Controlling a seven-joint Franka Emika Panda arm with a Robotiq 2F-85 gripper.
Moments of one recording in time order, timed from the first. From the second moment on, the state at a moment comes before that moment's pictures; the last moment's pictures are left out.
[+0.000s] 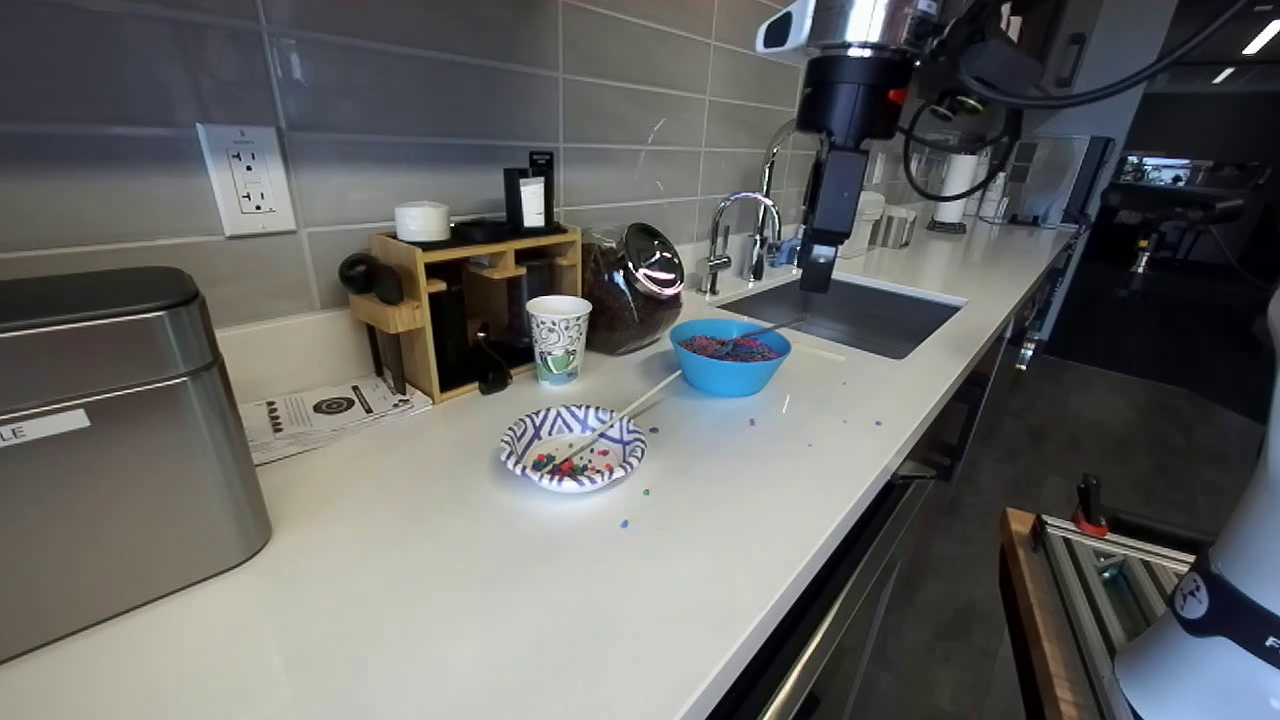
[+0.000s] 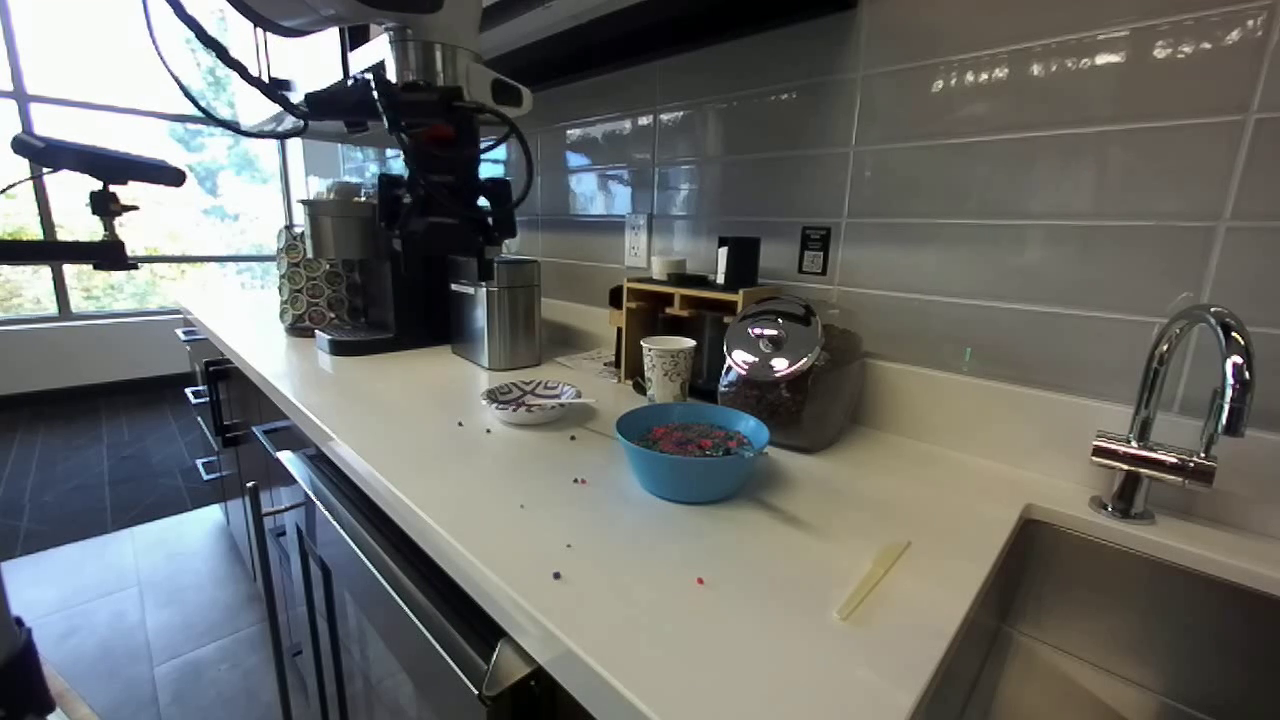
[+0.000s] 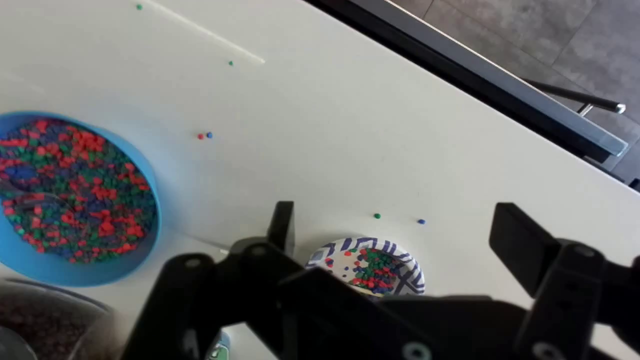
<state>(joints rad) 0.04 -0.56 -0.01 -2.49 0.01 1.99 -0.20</state>
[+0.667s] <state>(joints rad) 0.10 -0.22 -0.01 -2.27 -0.11 2.09 -0.57</state>
